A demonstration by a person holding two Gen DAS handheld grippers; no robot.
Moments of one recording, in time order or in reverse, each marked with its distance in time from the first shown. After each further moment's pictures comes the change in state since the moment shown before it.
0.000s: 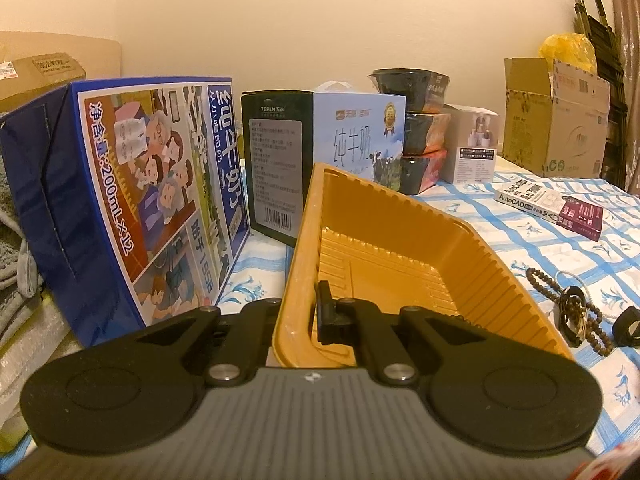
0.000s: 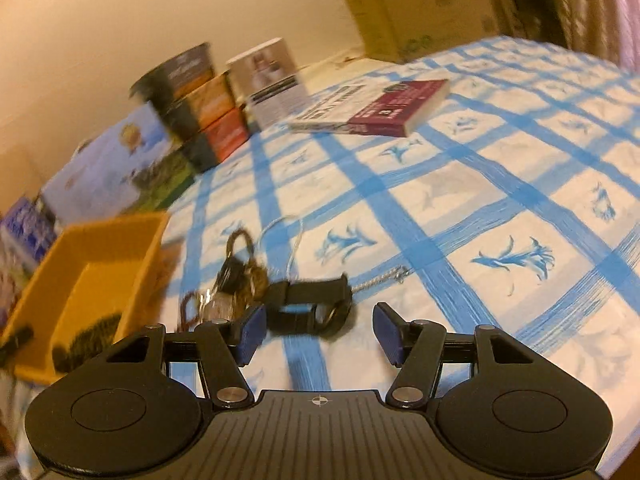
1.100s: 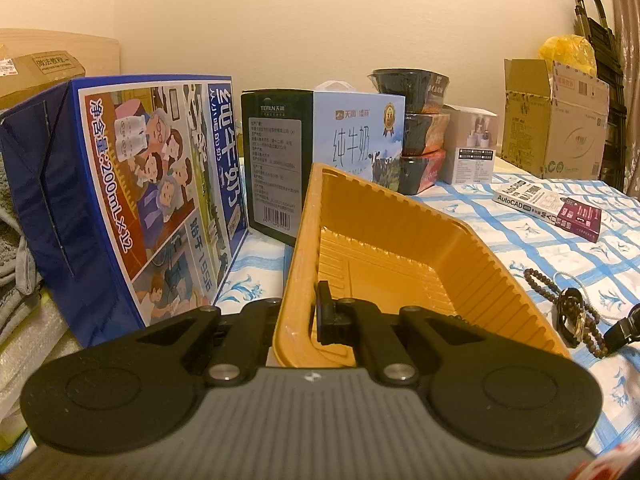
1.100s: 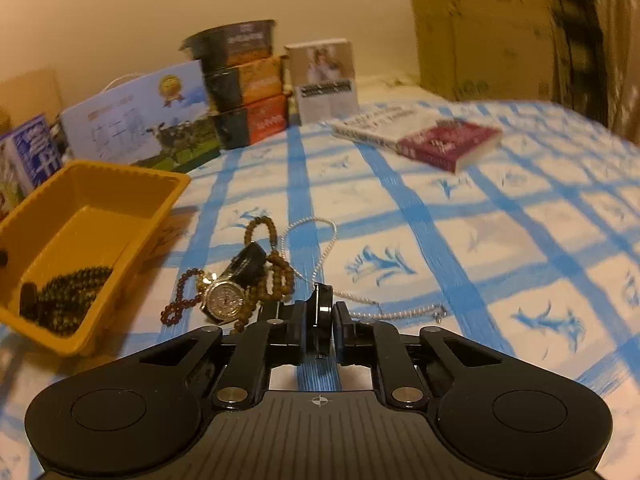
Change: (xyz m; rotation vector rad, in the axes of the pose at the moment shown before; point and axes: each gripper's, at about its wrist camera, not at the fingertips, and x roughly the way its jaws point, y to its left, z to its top) left arm -0.001 0.001 -0.001 -0.008 0.004 -0.006; right arm 0.029 0.046 -0.019 -0.348 -0.034 -0.037
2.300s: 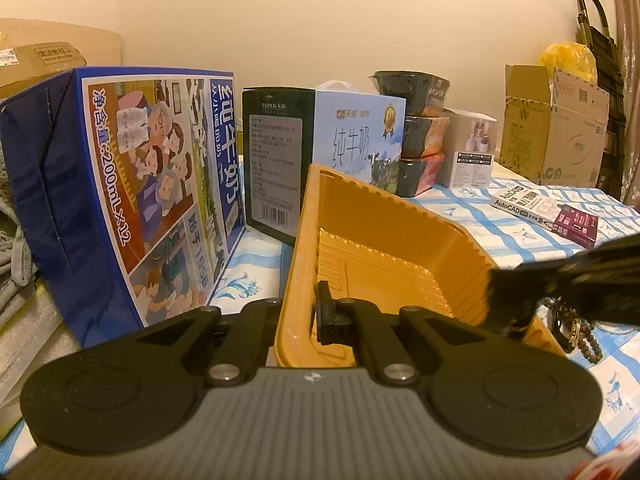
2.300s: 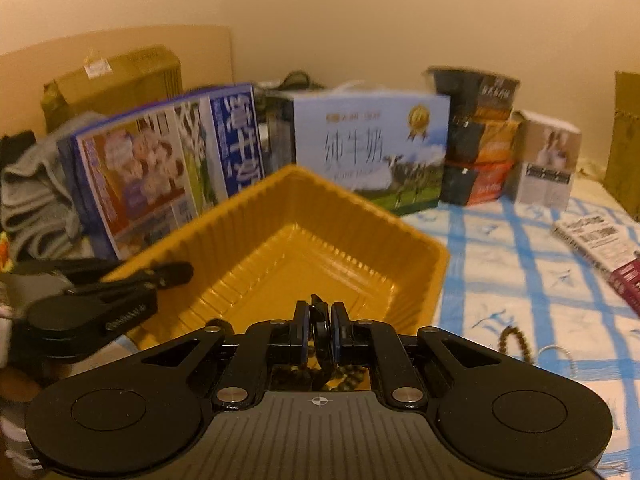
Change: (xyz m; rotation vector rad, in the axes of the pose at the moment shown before) left arm 0.001 0.004 -0.001 -0.029 -0.002 -0.017; right arm 0.037 0.184 0.046 -0.330 -0.029 0.364
